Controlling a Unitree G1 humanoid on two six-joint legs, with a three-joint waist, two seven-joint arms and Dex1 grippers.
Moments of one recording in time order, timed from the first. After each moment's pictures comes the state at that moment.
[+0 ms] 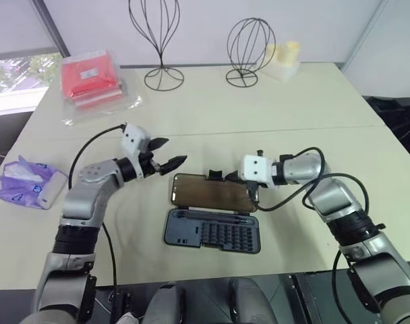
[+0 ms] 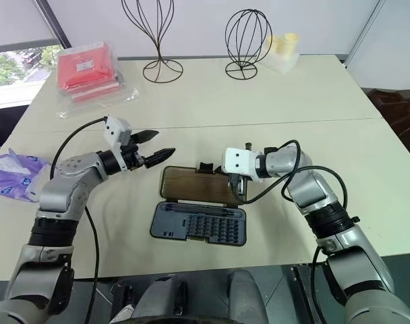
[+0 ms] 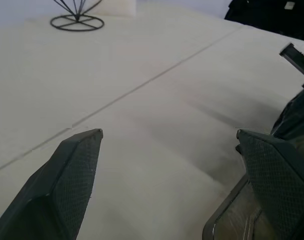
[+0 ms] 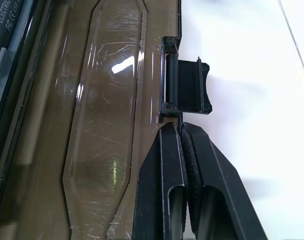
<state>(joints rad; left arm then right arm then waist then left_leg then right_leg) -0.49 0.48 0.04 0.04 -0.38 0.44 -0.85 -0.63 -0.61 0.32 0.09 -0.09 0.10 1.10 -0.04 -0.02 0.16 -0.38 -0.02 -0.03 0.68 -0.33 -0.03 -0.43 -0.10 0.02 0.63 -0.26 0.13</state>
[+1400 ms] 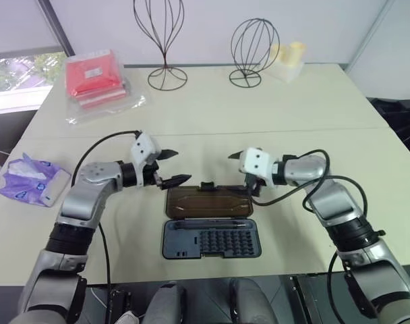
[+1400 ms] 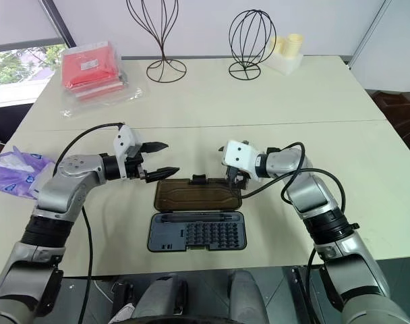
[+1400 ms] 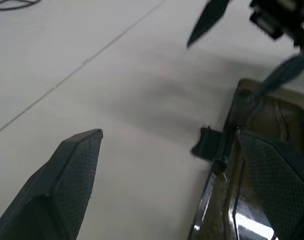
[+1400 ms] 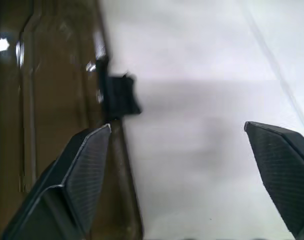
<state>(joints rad) -0.51 0.57 -0.08 0.08 -0.31 0.35 -1.04 -0.58 -0.57 0.21 -0.07 -0.02 0.35 0.97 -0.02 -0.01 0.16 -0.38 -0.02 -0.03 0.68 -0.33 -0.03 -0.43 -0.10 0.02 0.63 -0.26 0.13</state>
